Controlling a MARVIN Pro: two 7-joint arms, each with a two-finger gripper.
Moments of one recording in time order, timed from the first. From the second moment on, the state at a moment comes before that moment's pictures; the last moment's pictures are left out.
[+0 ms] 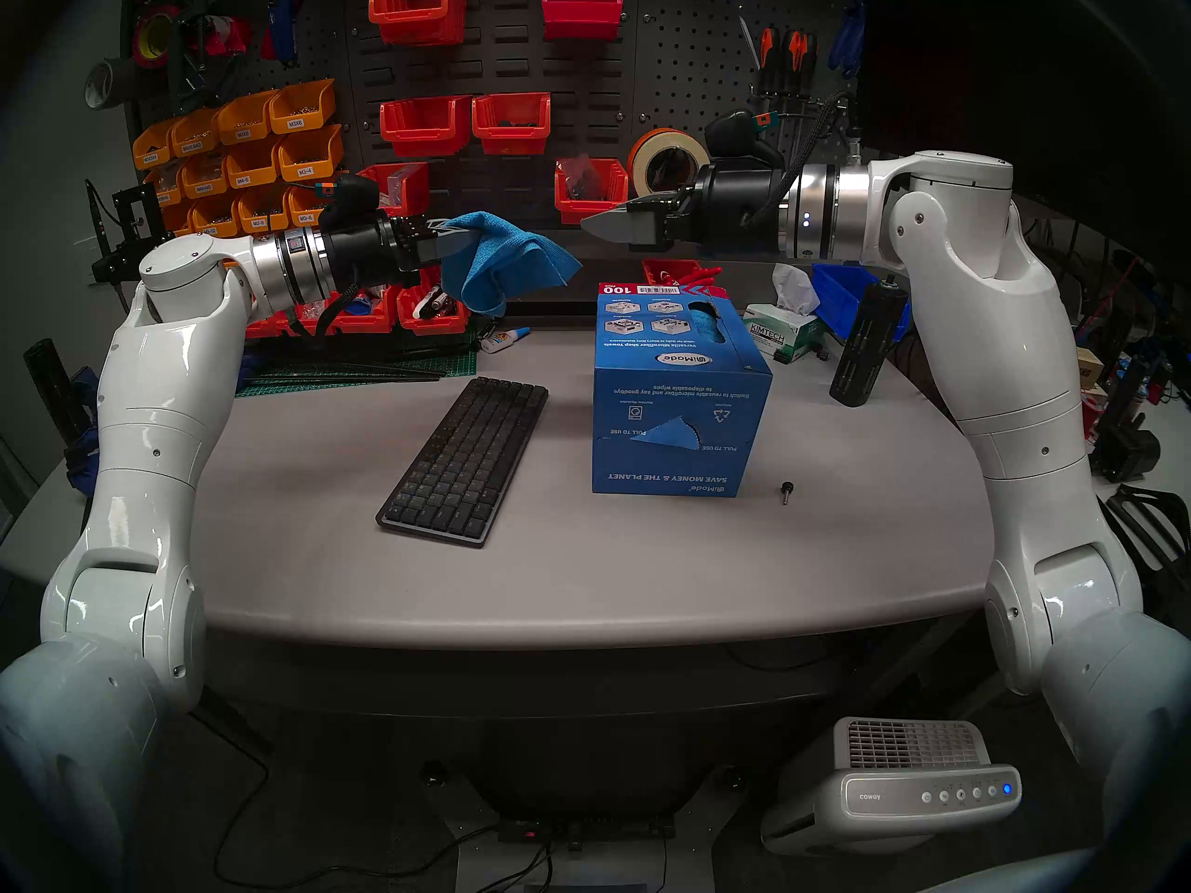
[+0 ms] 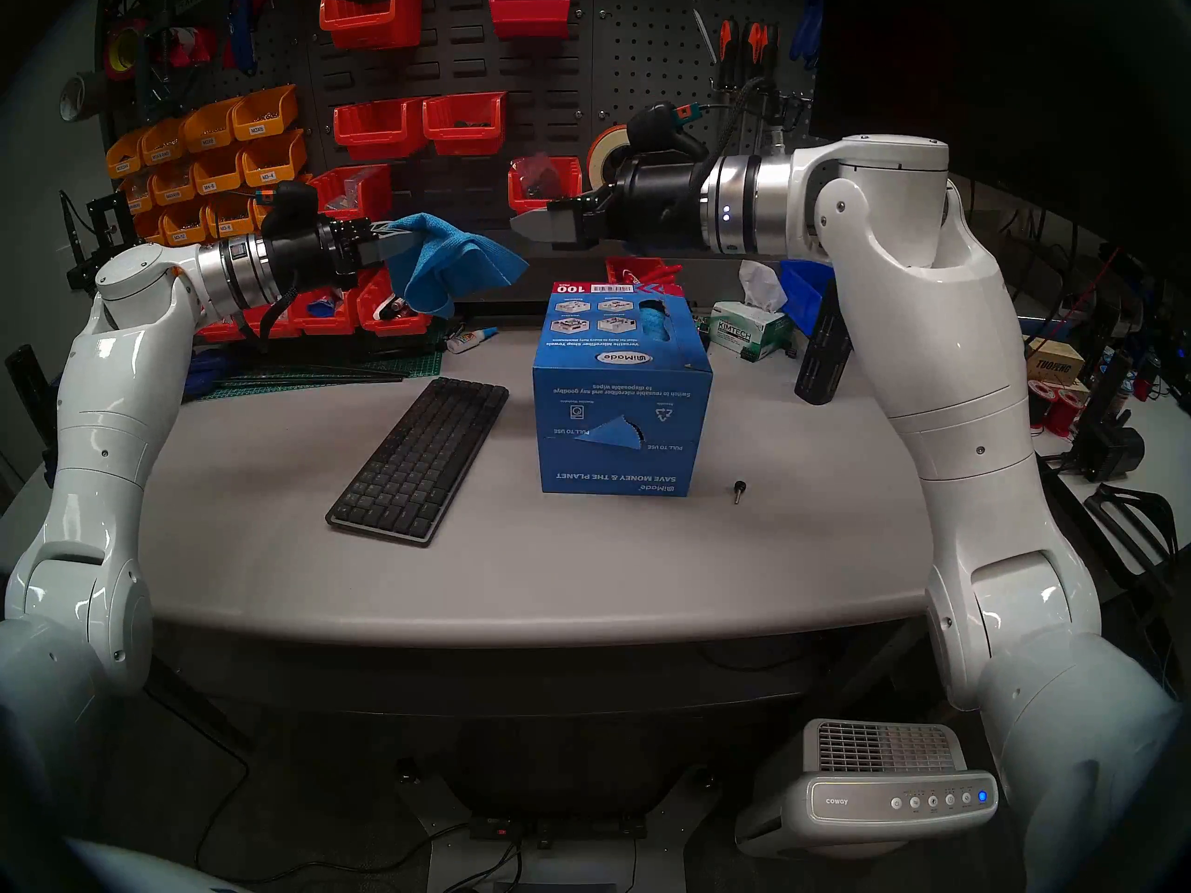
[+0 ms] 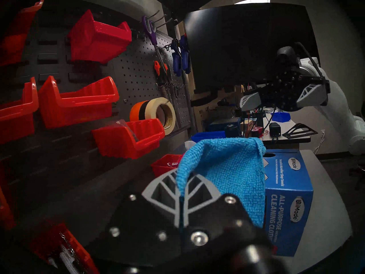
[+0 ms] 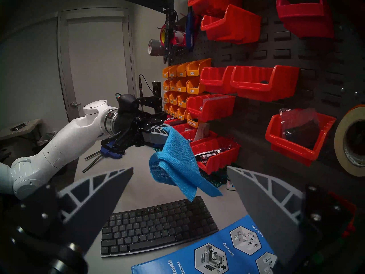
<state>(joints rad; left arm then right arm) 0.79 -1.02 -1.54 -1.27 -0.37 0.26 -1.26 -0.71 -1.06 1.29 -1.70 0.65 0.89 0.81</state>
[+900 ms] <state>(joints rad) 0.81 -0.98 -1.62 -1.30 -0.25 0.04 -1.20 -0.76 -1.03 1.35 -1.76 0.67 0.86 0.79</state>
